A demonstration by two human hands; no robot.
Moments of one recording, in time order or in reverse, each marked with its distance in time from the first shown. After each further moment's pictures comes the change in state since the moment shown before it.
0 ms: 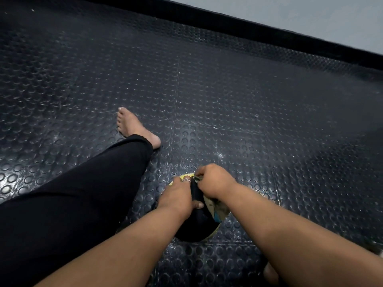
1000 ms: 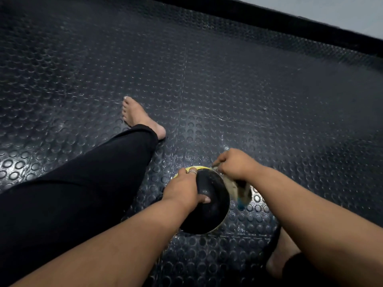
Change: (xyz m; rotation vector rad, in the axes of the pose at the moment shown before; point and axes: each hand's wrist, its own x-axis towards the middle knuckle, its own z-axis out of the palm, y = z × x) left_hand -0.006 0.004 -0.002 0.036 -0.003 -0.004; right_hand 0.005 0.023 -0.036 0.050 -0.098 0.030
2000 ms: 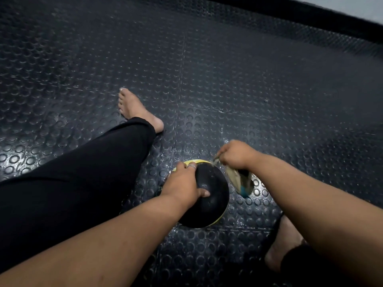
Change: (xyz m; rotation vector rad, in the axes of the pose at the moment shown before) left_hand 0.000 0.003 0.001 -0.073 0.009 -0.003; right_hand 0.010 0.003 -0.010 -0.068 -0.073 -0.058
